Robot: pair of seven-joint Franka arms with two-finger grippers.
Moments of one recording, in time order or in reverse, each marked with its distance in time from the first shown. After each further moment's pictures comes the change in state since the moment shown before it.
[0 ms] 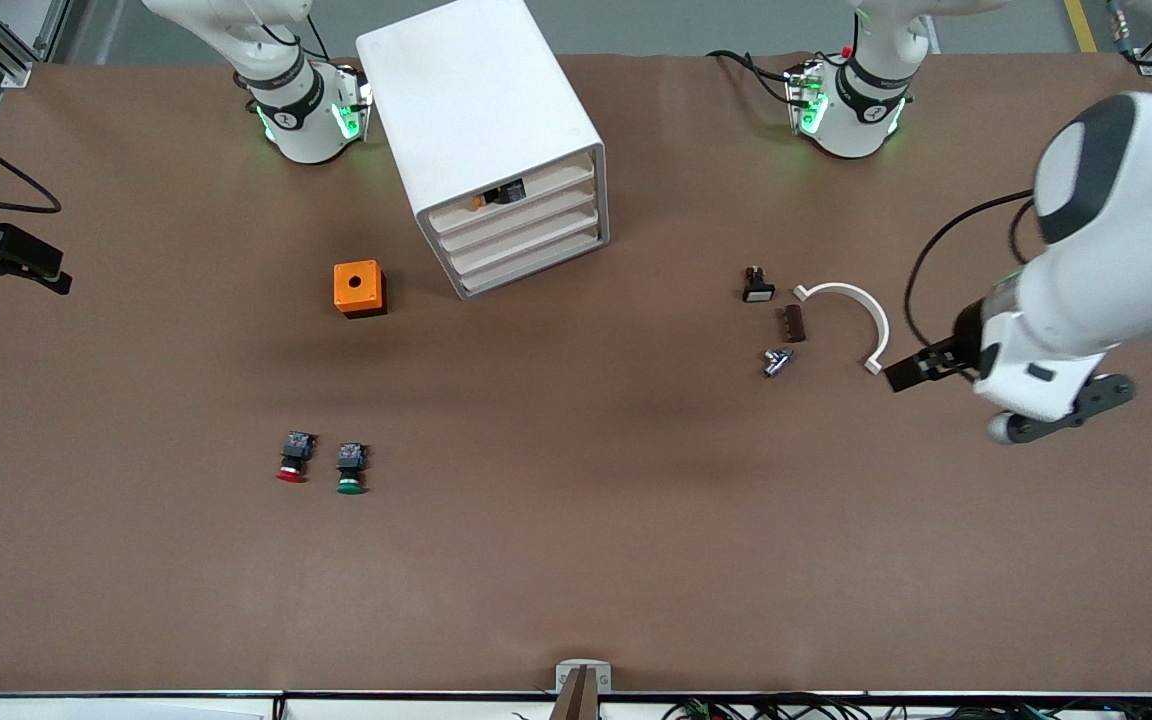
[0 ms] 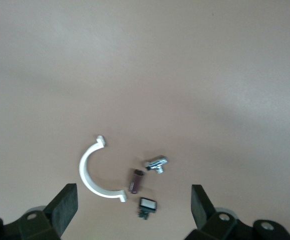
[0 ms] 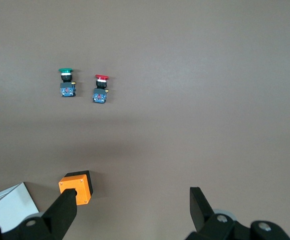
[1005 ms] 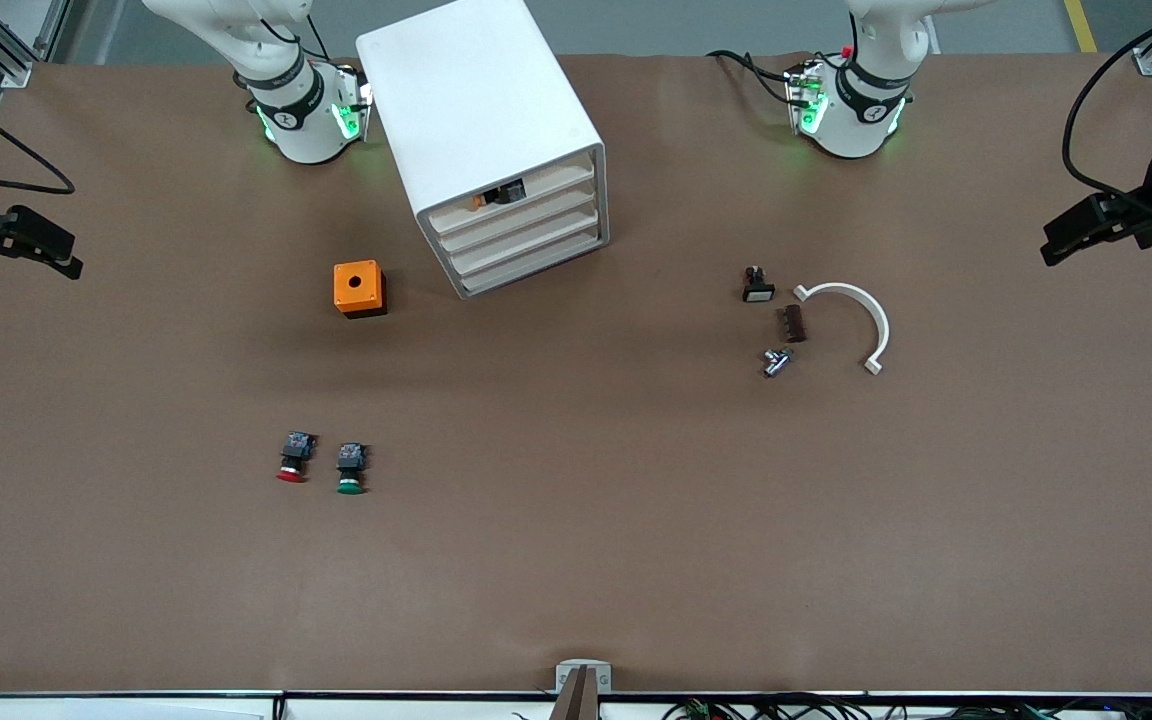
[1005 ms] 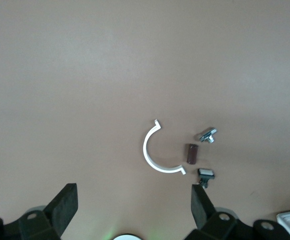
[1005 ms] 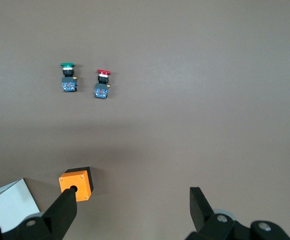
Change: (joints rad) left arm 0.071 -0.322 0.098 -0.164 -0.001 -0.122 0.368; right arm 0.000 -0.074 0.007 -0.097 0.000 0.033 0.000
